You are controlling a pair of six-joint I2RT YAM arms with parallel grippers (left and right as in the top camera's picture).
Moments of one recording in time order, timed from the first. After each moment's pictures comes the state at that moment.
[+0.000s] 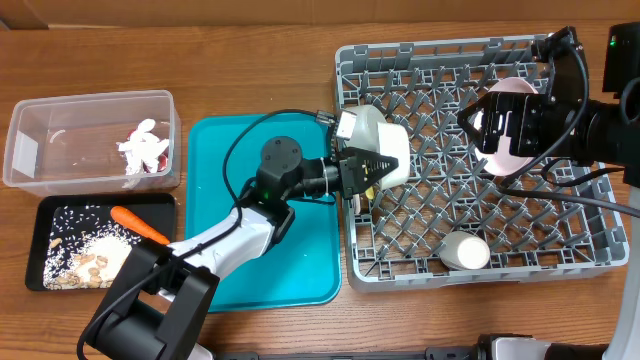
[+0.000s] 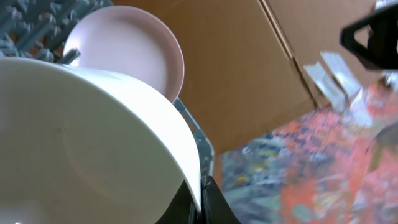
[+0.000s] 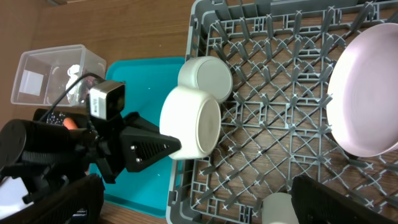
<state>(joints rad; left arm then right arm) -0.54 1.69 0.78 0.88 0.84 -0.95 -0.01 1.49 2.09 -1.59 -0.42 0.04</state>
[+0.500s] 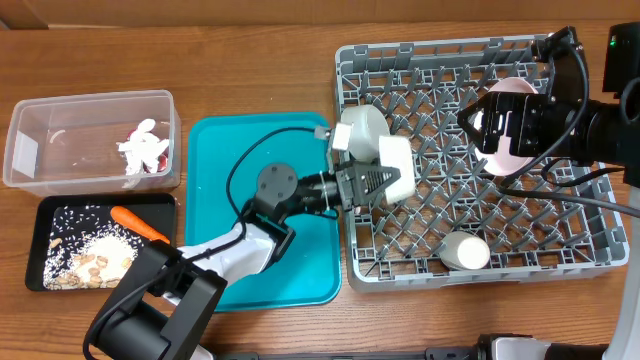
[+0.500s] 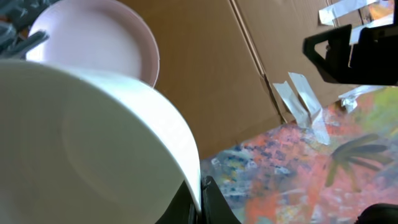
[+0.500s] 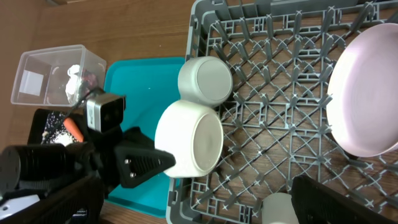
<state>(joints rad) -0.58 1.69 0.67 1.15 0.79 -1.18 -0.01 1.49 2.09 -1.59 -0.42 0.04</state>
